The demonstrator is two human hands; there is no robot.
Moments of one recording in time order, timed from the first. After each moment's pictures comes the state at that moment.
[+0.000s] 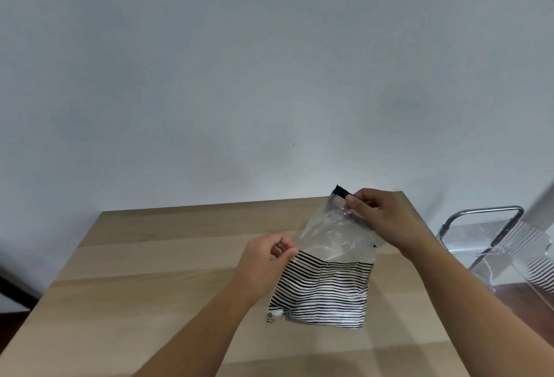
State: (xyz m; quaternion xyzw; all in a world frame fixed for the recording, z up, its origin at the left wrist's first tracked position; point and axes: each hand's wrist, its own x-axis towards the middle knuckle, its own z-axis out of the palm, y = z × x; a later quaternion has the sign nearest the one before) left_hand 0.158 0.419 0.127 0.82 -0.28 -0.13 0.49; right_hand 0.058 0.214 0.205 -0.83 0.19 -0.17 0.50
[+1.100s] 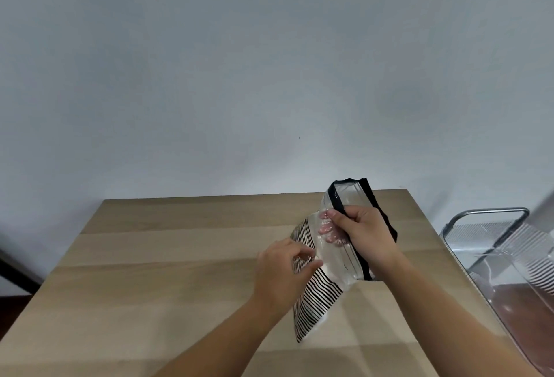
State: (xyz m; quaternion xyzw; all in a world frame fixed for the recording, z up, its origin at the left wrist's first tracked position) left_hand 0.125 0.409 0.118 0.84 -0.33 0.00 0.43; right_hand 0.072 0.257 0.174 -0.71 0.19 -0.15 0.66
